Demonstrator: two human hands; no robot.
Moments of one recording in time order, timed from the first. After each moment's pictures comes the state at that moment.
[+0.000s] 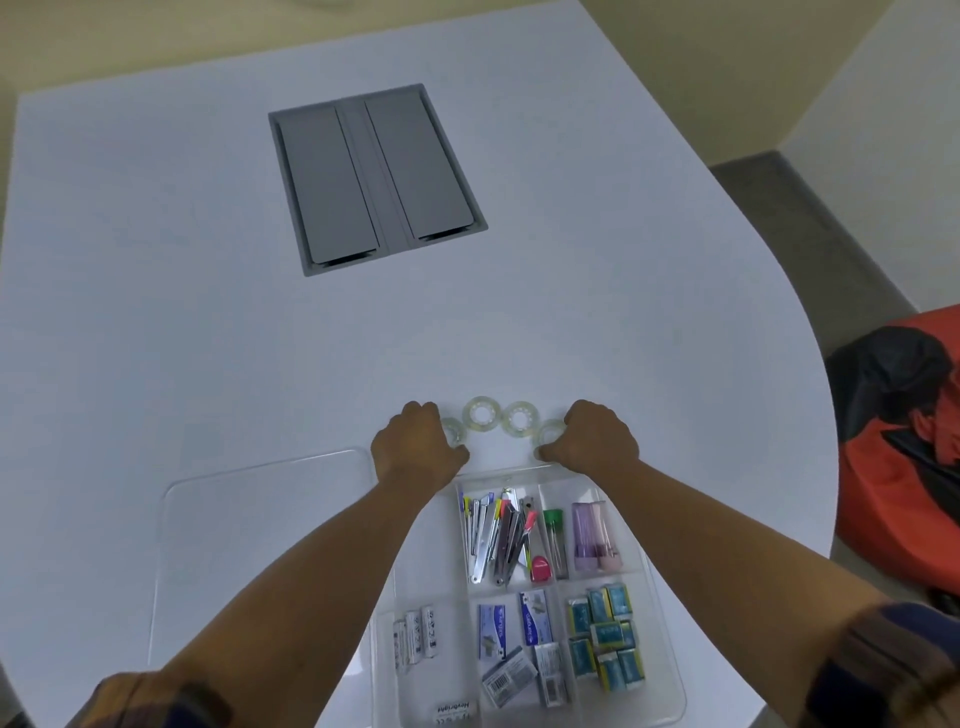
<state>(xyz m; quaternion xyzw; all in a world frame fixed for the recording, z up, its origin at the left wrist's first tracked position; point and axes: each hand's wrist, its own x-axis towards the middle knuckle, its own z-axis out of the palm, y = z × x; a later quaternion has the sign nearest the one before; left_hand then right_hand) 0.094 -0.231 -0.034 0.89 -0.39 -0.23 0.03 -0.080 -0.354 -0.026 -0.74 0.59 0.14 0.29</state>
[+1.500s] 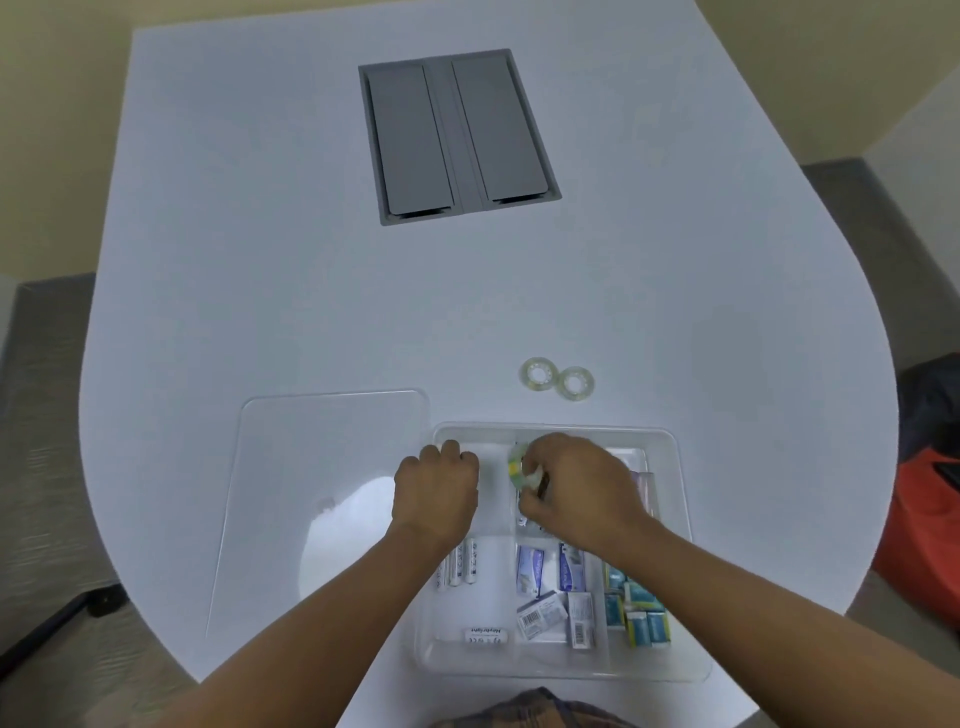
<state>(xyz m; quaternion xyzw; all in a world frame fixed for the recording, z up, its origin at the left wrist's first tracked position) 0.057 -0.111 -0.027 0.83 -0.53 -0.13 -0.13 -0.082 -0.228 0.011 -0.91 0.32 0.05 0.26</state>
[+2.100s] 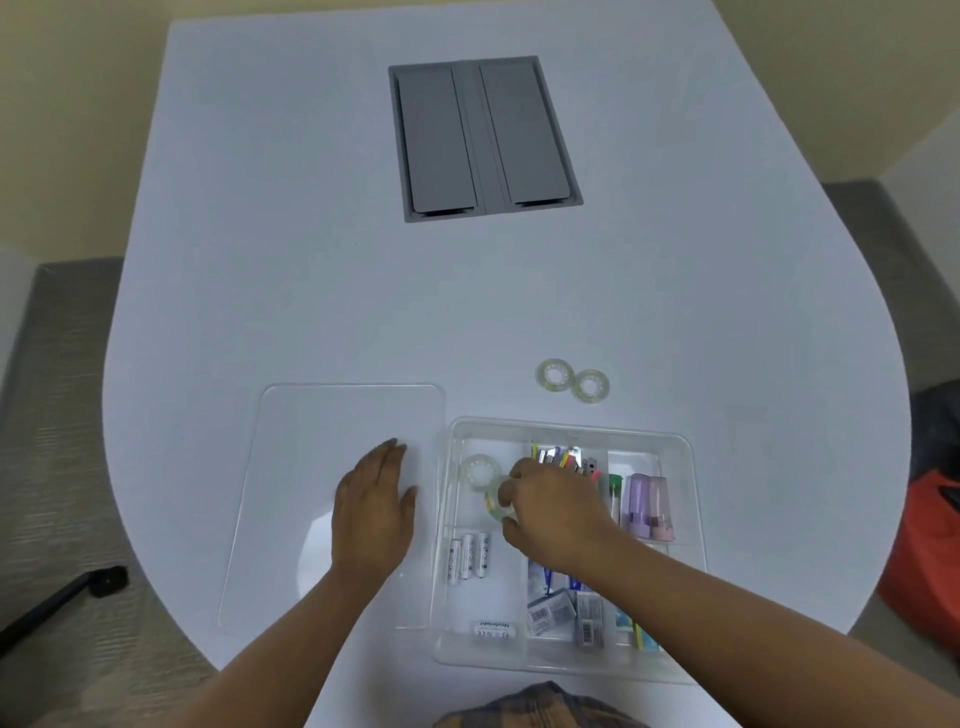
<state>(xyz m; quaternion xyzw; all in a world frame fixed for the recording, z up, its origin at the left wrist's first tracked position) 0.092 -0.025 -0.064 0.90 -0.37 -0.12 0.17 -0.059 -0.193 0.002 -0.95 0.19 0.18 0.18</state>
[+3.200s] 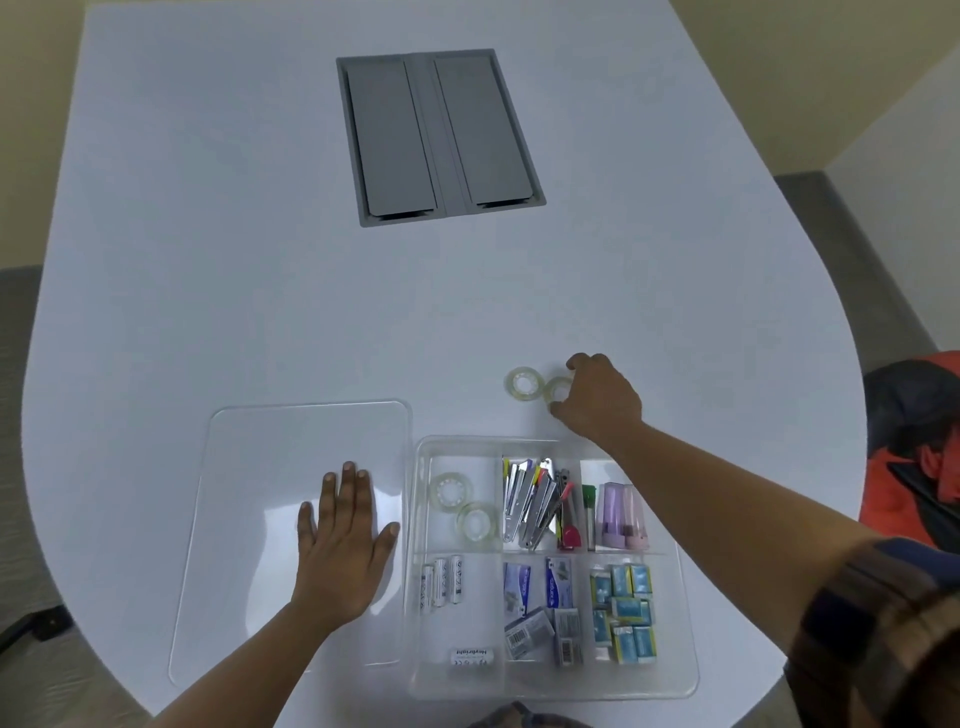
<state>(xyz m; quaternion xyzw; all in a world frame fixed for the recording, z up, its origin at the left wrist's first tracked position) 0.094 -0.010 -0.103 0.88 -0.41 -0.22 0.04 -0.036 -0.346 -0.038 -0.83 0.51 0.12 0.21</state>
